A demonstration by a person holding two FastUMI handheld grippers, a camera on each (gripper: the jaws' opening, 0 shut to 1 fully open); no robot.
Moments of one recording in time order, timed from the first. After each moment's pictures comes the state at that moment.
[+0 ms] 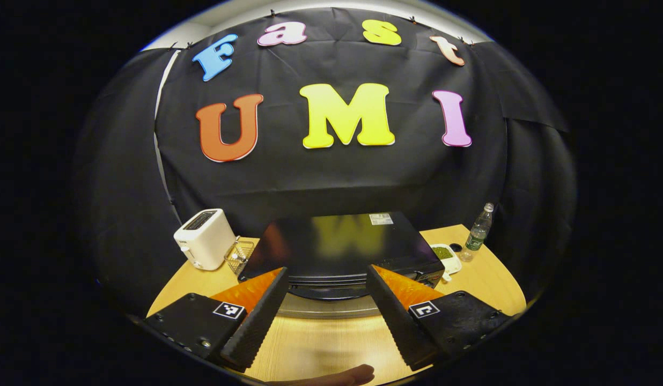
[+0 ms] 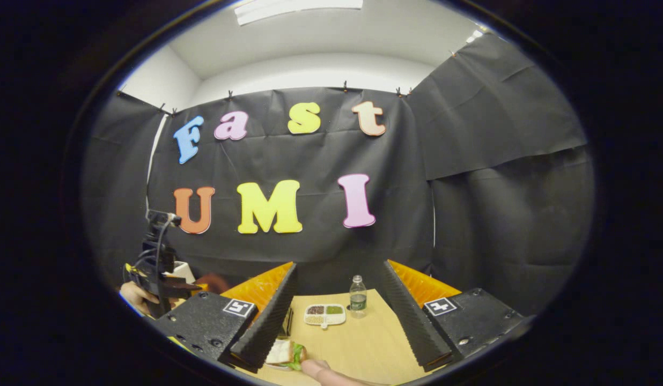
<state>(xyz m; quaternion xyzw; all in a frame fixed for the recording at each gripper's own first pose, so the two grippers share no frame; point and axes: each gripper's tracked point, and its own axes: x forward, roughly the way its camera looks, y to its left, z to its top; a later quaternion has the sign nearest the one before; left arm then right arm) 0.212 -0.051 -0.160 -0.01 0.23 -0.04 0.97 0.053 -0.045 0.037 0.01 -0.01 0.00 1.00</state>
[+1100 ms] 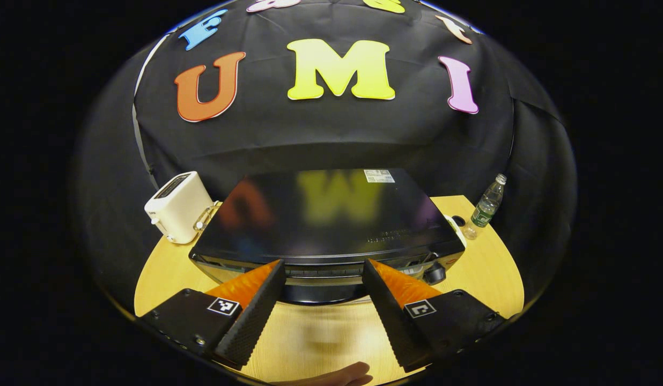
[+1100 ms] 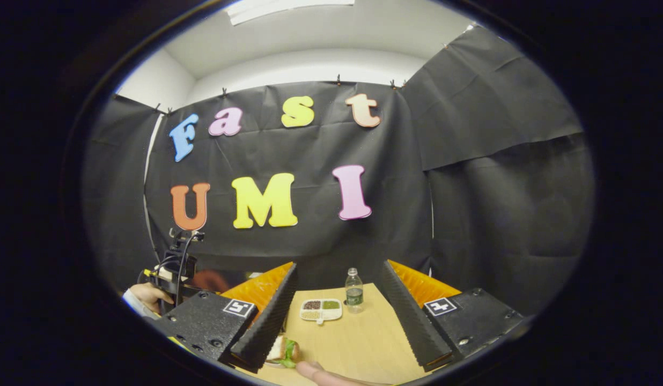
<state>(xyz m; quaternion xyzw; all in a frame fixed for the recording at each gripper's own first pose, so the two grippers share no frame) 0.224 -0.072 -0.221 -0.02 0.33 -0.06 0.94 0.060 -0.067 0.009 0.02 0.01 0.00 1.00</state>
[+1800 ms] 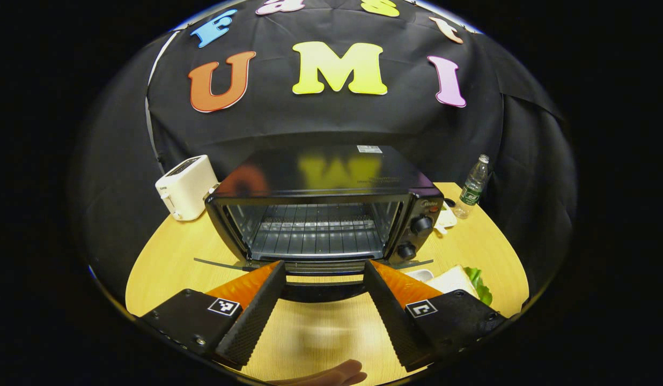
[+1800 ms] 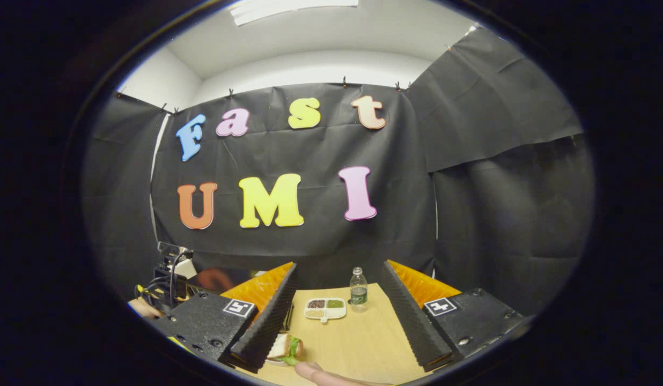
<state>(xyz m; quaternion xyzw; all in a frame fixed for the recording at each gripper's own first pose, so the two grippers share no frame) 0.138 -0.073 -0.253 -0.03 0.32 -0.06 0.94 0.046 -0.056 0.008 0.02 0.00 0.01 1.00</state>
